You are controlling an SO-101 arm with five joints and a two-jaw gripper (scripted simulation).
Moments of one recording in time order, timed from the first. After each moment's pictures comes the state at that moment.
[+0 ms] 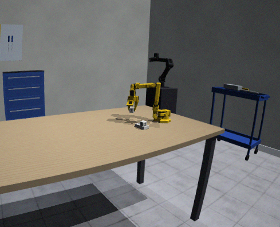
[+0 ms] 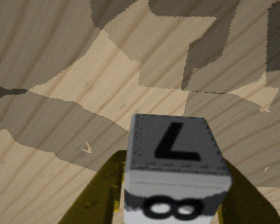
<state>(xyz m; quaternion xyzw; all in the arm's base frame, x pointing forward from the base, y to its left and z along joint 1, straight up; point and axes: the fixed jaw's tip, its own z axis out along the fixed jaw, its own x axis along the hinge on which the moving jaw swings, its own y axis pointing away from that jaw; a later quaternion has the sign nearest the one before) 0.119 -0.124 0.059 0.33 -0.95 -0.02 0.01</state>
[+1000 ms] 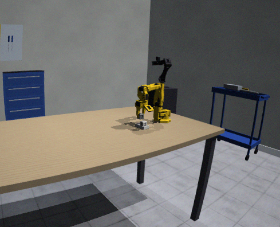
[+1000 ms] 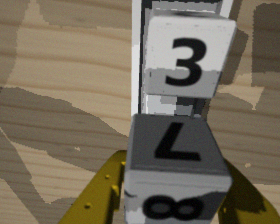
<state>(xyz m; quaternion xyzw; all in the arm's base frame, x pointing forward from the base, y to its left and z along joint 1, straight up) 0.170 0.027 0.061 0.73 -0.68 -0.01 0.01</state>
